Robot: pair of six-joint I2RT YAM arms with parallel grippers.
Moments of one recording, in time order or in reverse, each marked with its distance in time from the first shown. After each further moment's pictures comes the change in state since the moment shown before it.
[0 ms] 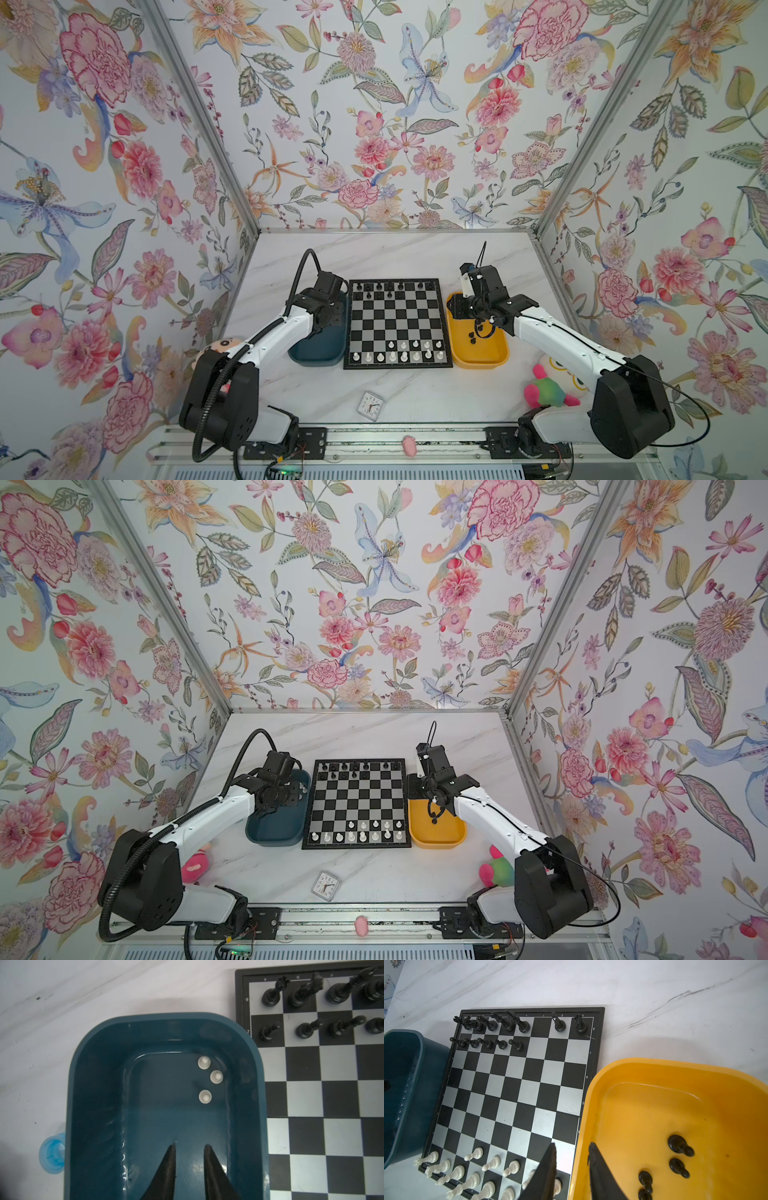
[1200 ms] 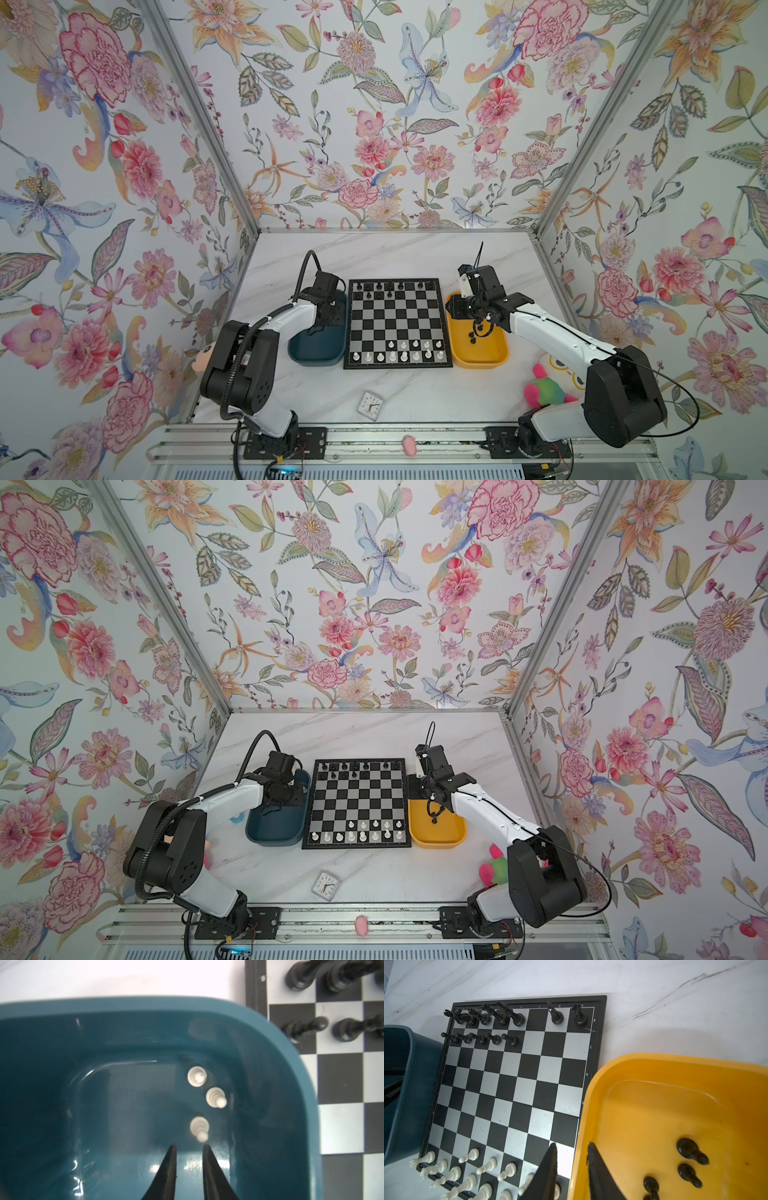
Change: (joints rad) left arm 0.076 0.166 -0.009 0.162 0.147 0.048; right arm -0.012 0.046 0.002 0.010 -0.032 0.000
